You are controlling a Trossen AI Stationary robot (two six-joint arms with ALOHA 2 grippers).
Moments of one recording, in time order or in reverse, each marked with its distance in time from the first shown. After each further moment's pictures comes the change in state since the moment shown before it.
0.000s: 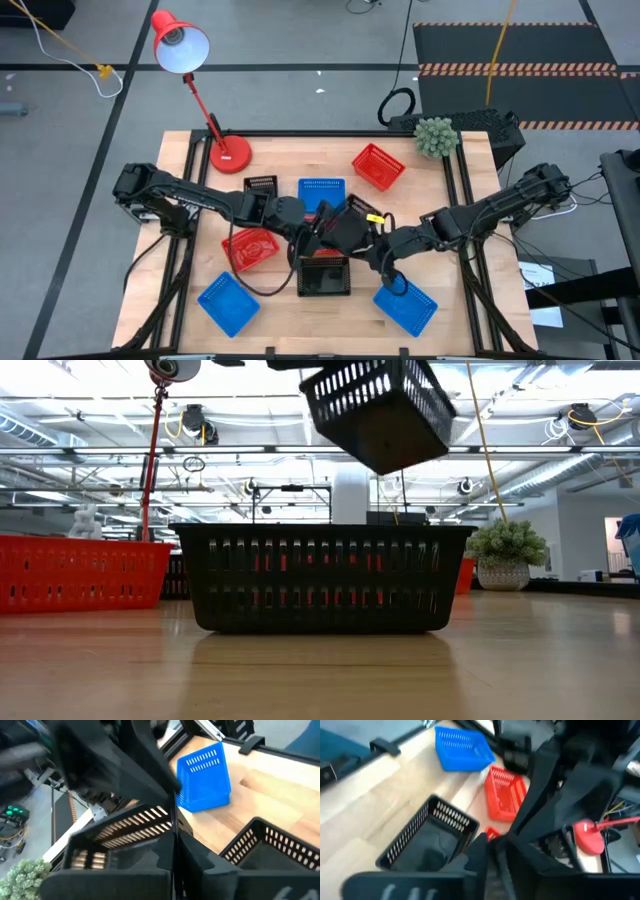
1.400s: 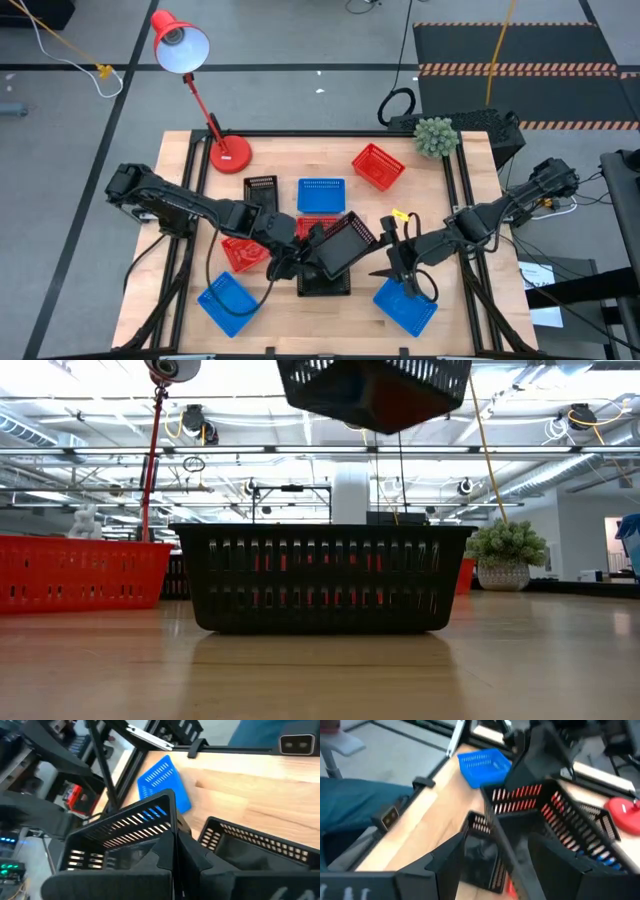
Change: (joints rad) left arm -0.113 -0.054 0.001 -0.139 0.033 0.235; right arm 0.110 -0.125 0.000 -0.101 -0.009 0.327
